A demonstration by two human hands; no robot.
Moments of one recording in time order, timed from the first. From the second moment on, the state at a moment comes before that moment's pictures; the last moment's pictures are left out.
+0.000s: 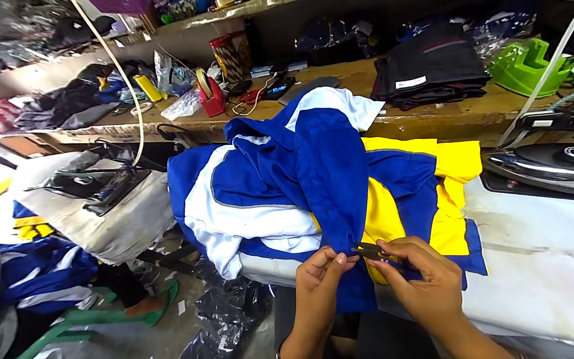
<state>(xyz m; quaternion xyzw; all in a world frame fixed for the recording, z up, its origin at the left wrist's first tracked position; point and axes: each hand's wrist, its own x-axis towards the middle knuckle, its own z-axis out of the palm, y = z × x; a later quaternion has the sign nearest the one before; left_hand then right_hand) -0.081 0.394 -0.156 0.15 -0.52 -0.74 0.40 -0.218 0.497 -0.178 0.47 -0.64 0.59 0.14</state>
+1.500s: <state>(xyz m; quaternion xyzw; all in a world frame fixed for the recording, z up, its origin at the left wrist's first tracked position) -0.105 0.310 -0.150 0.32 -0.64 -0.62 0.32 -0.280 0.421 -0.098 0.49 -0.69 0.53 -0.08</state>
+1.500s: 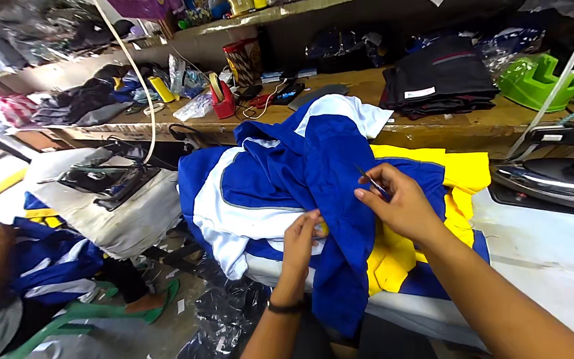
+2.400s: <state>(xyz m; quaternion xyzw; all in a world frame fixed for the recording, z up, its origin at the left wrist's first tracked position) -0.144 0.264 -0.139 0.22 -0.53 -0.75 0.33 -0.277 0.359 -0.117 0.45 -0.65 0.59 -0.16</state>
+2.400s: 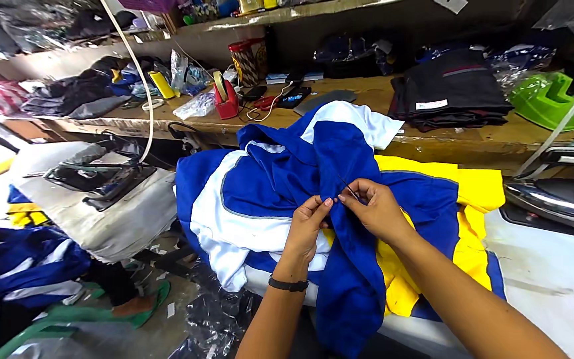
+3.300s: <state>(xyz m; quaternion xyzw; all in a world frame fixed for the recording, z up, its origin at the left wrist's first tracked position) -0.140 0.279 -0.127 0.21 -0.63 -0.66 0.36 -0.286 0.405 -0.126 0.52 -0.72 0.46 0.08</state>
